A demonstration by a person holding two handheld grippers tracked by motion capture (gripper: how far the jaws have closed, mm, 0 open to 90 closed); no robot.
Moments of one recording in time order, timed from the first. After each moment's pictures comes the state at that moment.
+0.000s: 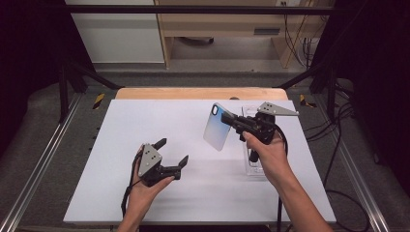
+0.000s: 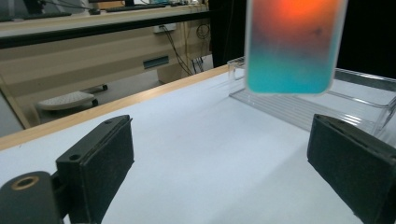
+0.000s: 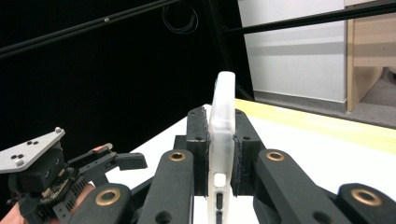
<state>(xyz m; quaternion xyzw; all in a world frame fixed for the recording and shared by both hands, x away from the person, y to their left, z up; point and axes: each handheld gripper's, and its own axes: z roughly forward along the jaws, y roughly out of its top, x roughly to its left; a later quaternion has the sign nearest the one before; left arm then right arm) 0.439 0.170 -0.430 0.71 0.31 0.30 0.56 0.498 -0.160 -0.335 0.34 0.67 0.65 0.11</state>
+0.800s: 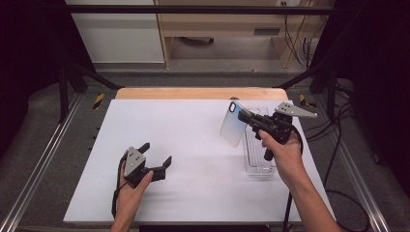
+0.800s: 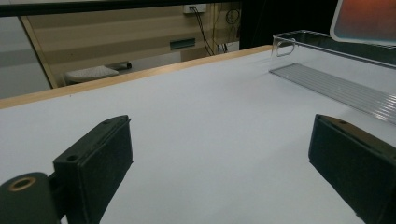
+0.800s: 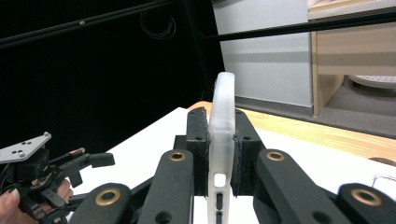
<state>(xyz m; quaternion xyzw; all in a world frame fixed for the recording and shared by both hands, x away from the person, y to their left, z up) 0.443 0.208 -0.456 0.70 0.37 0.30 0.54 0.499 -0.200 -0.336 0.35 0.66 0.64 0.15</state>
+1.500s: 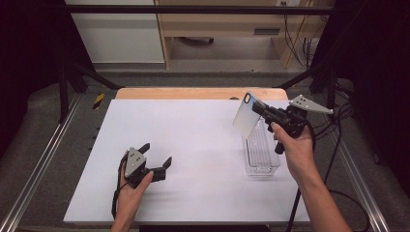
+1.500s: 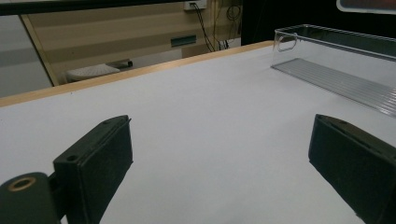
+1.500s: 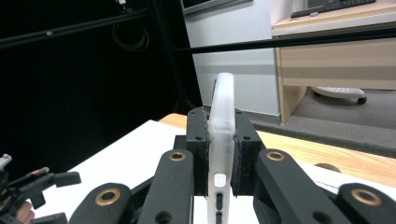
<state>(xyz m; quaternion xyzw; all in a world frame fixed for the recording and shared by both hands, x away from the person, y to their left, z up) 0.444 0.209 -0.459 0.70 0.37 0.31 0.53 0.505 -0.229 -0.323 0.38 0.64 0.63 0.20</state>
